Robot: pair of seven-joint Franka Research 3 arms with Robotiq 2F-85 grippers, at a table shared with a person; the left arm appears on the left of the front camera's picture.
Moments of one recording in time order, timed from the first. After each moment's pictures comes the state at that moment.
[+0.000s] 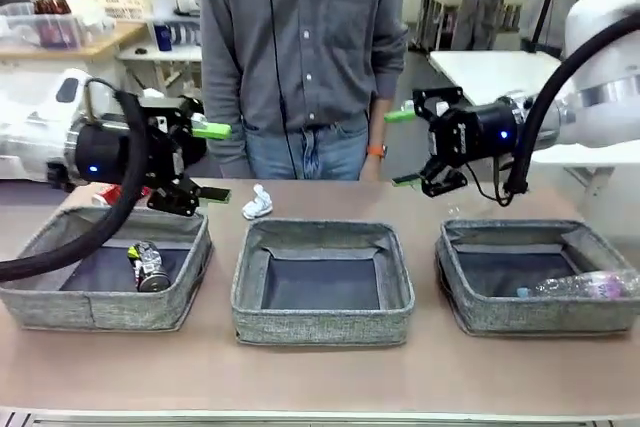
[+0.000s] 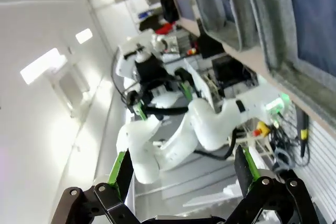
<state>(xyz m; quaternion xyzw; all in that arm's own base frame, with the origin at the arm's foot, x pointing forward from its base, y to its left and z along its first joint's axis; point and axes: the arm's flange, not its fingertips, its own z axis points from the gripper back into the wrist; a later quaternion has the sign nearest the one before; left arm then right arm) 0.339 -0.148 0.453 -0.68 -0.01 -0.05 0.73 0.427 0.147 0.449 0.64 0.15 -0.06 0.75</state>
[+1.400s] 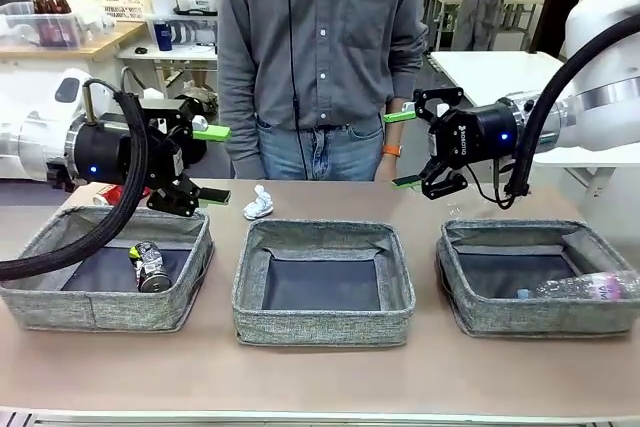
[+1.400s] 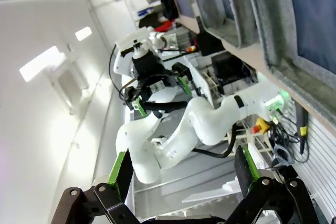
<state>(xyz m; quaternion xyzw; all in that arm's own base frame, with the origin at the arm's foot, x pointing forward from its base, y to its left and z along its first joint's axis) 0.339 -0.145 0.460 -0.67 -0.02 -0.05 0.74 0.423 0.148 0.447 0.64 0.17 -0.05 0.75</state>
